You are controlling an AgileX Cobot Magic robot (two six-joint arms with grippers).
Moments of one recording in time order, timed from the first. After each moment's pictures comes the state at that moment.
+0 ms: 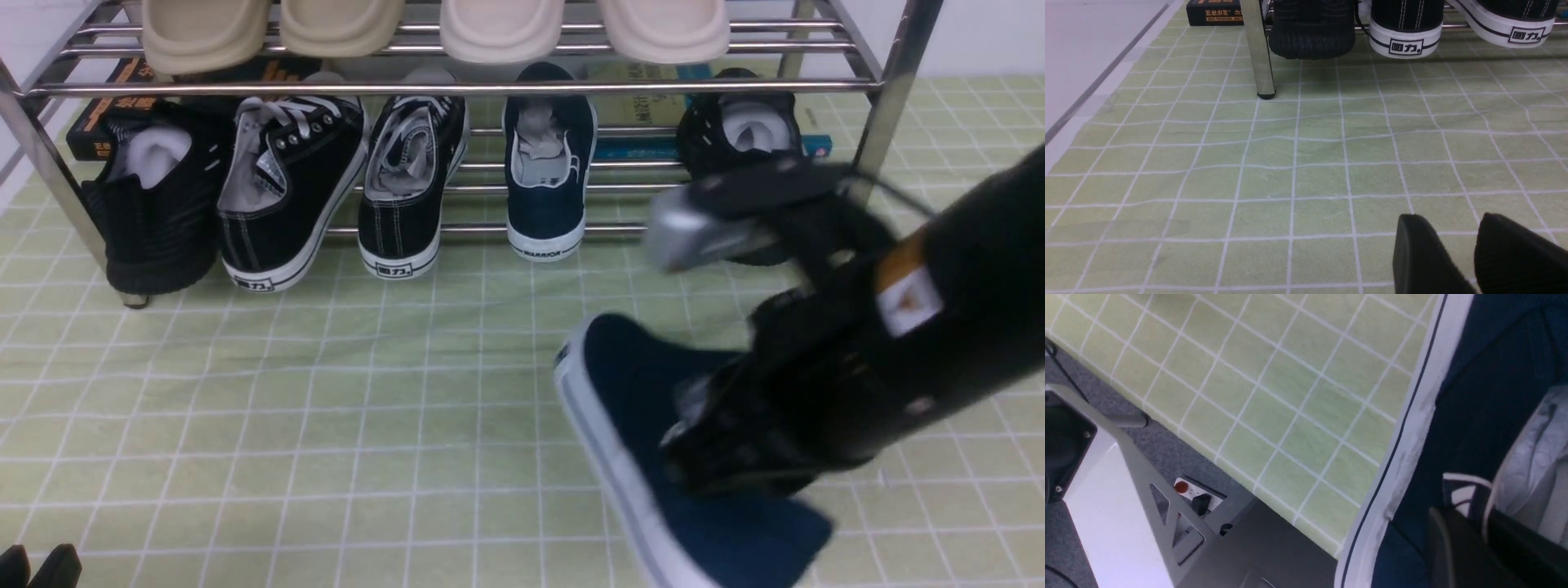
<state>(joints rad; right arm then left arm) 0.83 1.35 -1.21 0.22 1.00 0.26 -0.07 -0.01 0.03 0.19 0.26 -0.14</state>
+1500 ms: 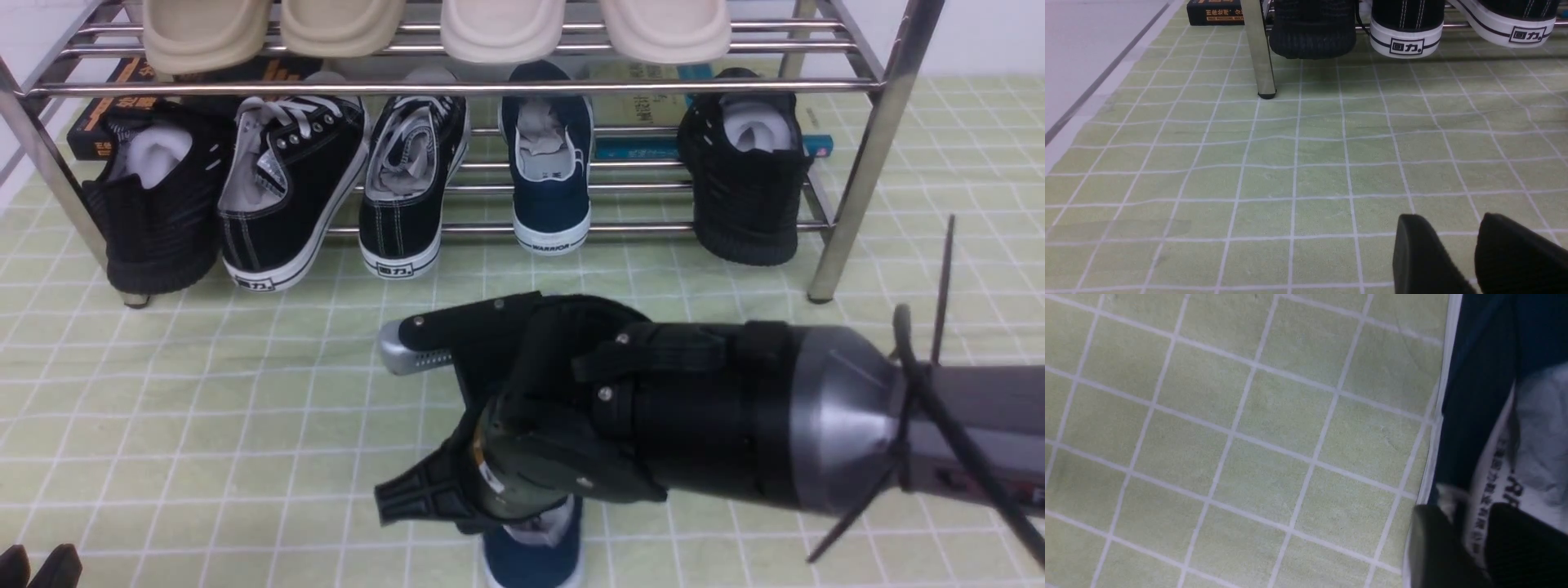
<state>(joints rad) 1.06 1.87 -1.40 -0.24 0.75 0.93 -0.07 -0.01 0.03 0.19 0.26 -0.14</state>
